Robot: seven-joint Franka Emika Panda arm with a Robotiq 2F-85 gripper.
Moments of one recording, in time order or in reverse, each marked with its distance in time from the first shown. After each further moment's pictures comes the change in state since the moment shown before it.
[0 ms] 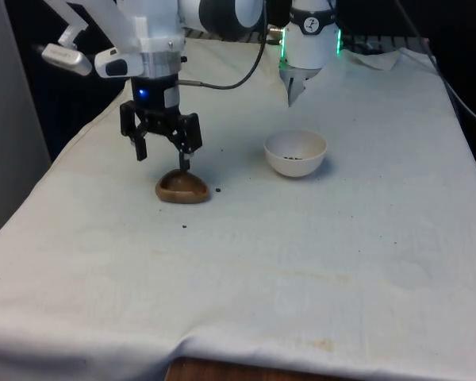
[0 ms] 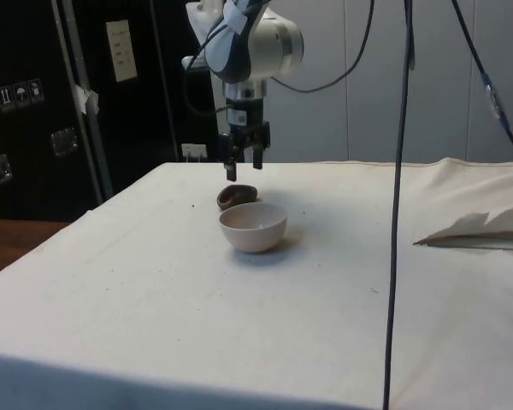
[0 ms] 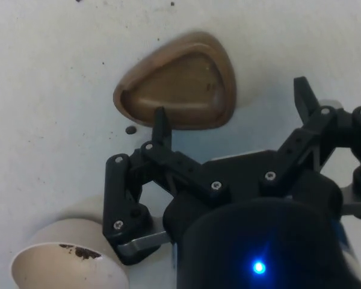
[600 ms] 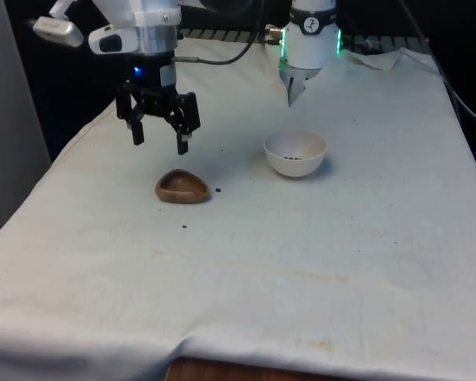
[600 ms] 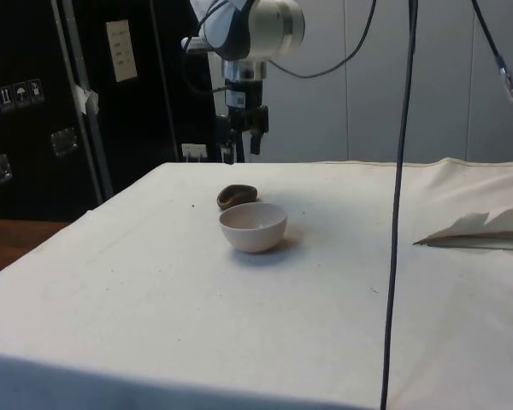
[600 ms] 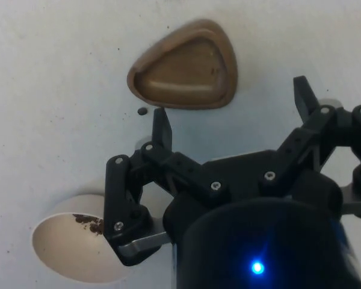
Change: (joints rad) arm 0.000 -0.077 -0.010 -0.013 -0.001 -0.047 -0.013
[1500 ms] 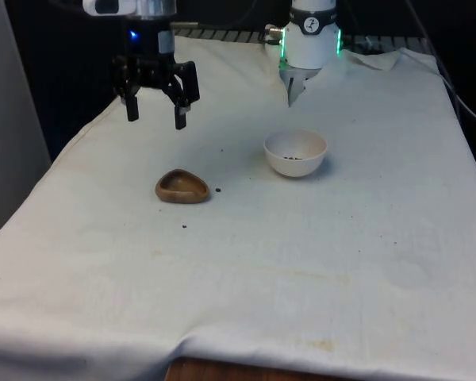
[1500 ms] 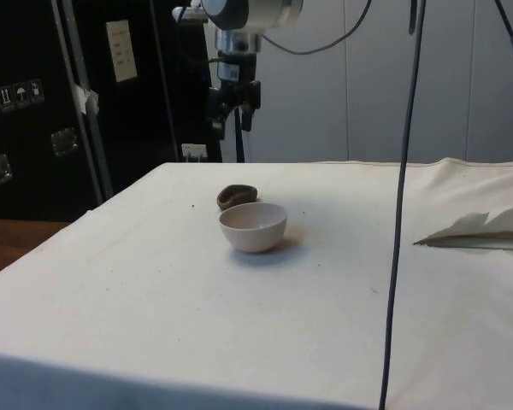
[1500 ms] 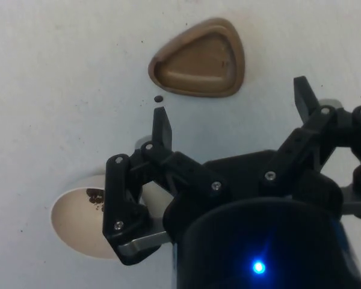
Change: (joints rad) arm 0.015 -0.086 -0.008 -0.003 -0.042 -0.032 0.010
